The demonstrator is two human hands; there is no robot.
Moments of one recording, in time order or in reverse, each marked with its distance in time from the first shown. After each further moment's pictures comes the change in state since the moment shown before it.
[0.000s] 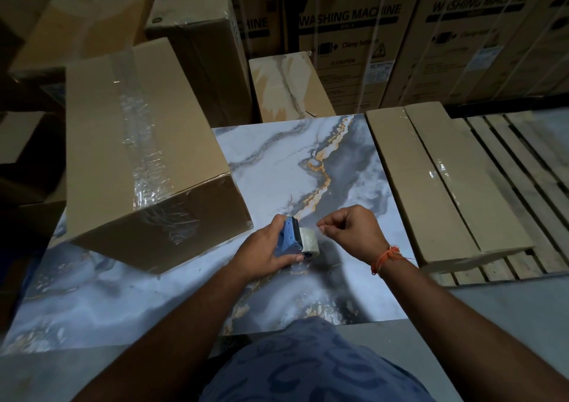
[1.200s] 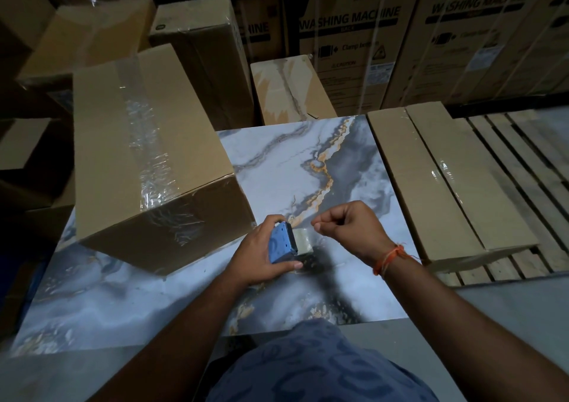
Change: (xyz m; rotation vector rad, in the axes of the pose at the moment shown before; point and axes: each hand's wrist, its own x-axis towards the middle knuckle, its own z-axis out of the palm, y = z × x) left_hand -0.020 -0.002 -0.014 -0.154 0.071 -0.012; right_hand -0.013 -0.031 -0.002 0.258 -0.024 0.058
